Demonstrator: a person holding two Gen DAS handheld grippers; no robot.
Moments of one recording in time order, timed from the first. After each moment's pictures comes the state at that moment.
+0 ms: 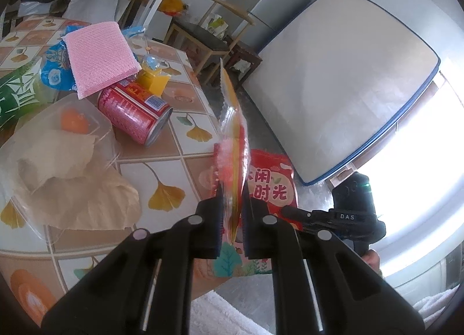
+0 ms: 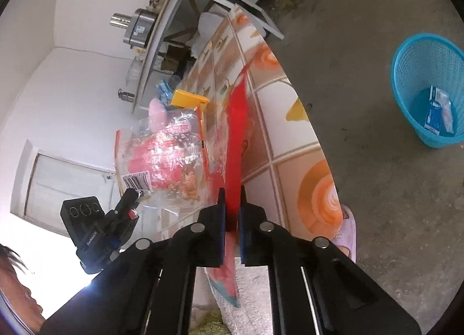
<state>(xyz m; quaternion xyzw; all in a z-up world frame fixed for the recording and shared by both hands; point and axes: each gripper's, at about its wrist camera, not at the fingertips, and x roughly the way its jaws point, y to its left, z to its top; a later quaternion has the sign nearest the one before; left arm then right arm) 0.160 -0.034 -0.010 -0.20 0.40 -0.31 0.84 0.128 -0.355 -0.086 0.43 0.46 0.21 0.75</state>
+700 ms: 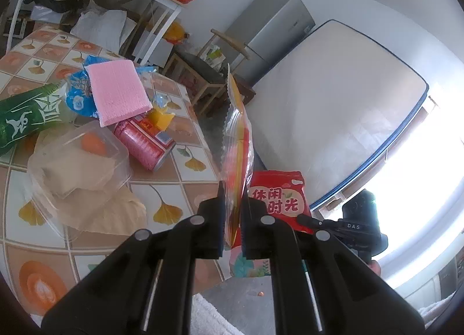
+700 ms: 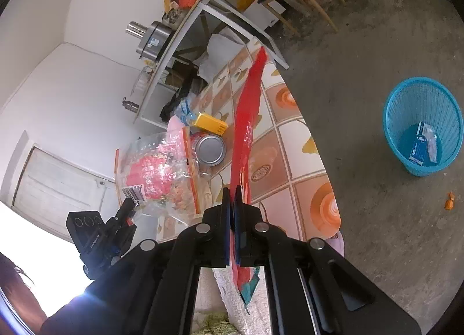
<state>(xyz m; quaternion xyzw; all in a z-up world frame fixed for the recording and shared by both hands) 0.130 0.009 0.025 -0.25 0.33 -0.30 0.86 0.112 -0.367 -0.024 0.40 0.42 0.19 0.80</state>
